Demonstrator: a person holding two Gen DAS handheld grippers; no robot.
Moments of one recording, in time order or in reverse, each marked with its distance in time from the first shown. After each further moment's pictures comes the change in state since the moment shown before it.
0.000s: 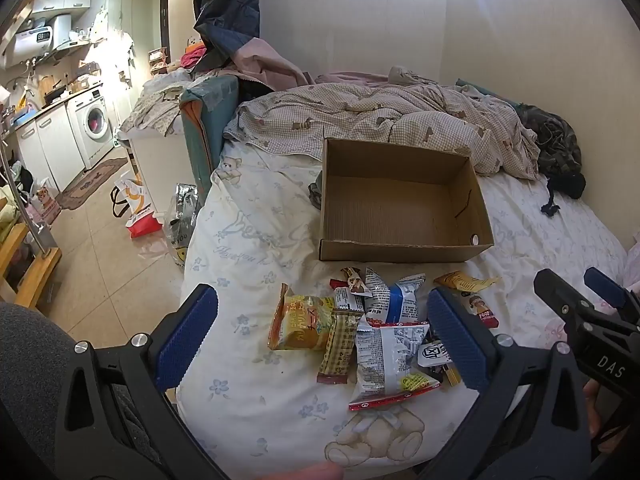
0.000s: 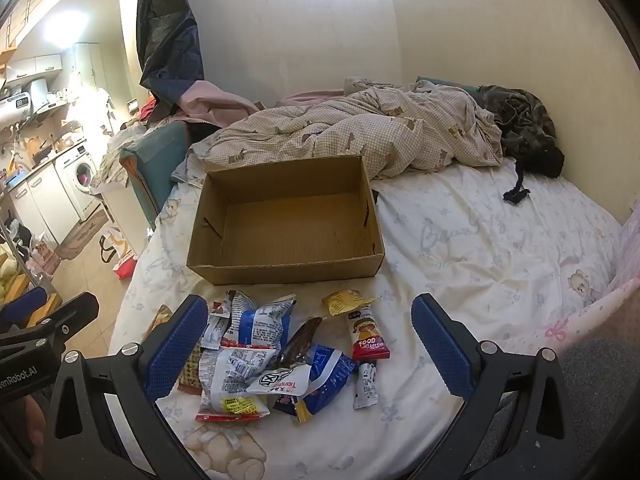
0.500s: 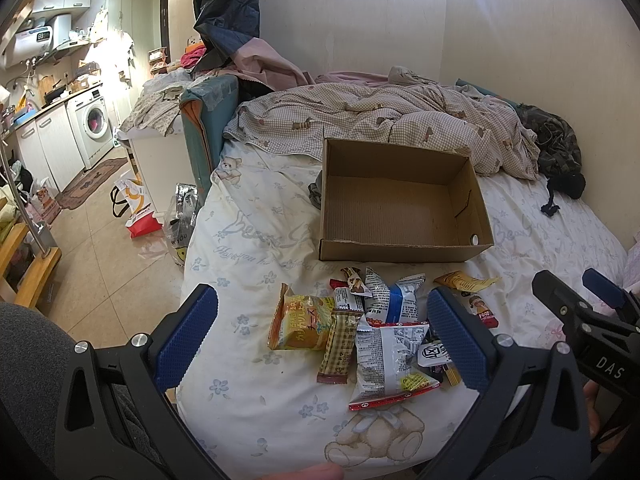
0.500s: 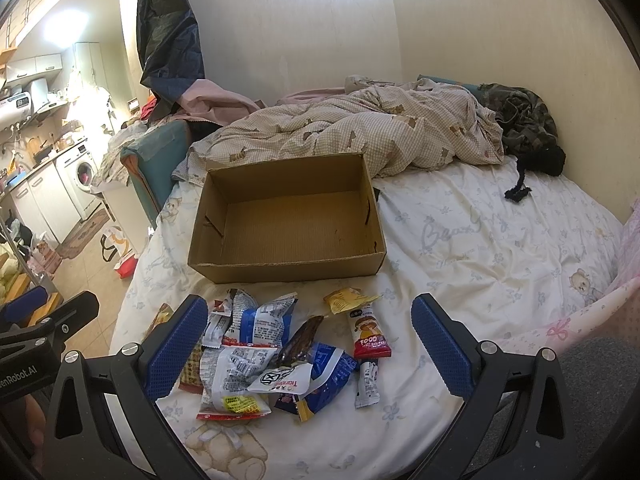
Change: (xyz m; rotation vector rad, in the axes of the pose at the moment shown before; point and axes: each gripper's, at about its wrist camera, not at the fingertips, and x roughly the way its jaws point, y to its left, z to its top) left arm 0.001 0.000 0.000 0.000 -0.001 -0.001; right arm 0.001 -0.001 0.000 -0.005 0.005 0.005
